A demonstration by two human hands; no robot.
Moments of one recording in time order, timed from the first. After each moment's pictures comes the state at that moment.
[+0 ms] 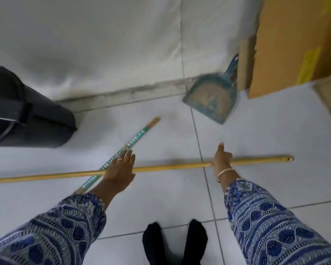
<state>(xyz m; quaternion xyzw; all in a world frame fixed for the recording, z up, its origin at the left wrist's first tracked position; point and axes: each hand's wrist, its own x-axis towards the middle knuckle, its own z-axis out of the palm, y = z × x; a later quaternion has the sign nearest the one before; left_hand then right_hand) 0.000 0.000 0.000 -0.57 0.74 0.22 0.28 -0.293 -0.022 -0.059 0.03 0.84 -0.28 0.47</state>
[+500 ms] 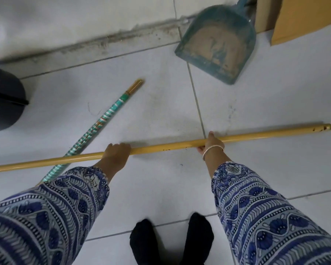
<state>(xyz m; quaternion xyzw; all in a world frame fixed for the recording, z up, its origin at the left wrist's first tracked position) -0.022 -0.004 -0.188 -0.52 0.72 0.21 0.41 -0.291 0.006 -0.213 0.17 0.78 -0.32 0.51</state>
